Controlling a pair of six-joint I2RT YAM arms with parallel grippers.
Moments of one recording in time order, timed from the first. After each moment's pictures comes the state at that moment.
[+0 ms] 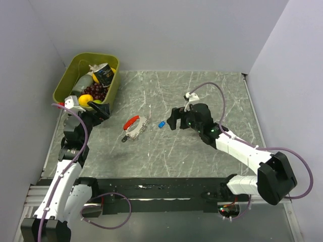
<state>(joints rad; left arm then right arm) -0.07 0.73 0.55 0.09 -0.01 -0.62 0.57 1.24 0.76 0.04 -0.02 0.32</state>
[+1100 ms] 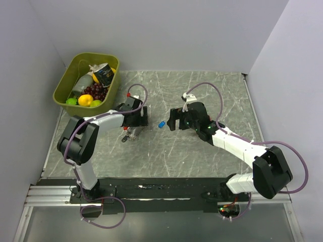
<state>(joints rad) -0.48 1.78 1.08 -0.24 -0.10 -0.48 0.58 1.32 0.82 -0.04 -0.01 0.33</state>
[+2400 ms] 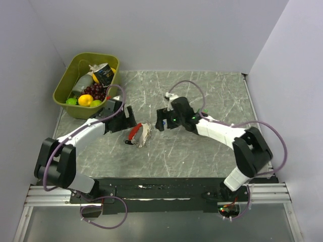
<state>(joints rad) -0.38 1.43 0.91 -0.34 0.00 -0.58 0.62 1.56 1.00 -0.10 -0.15 0.33</state>
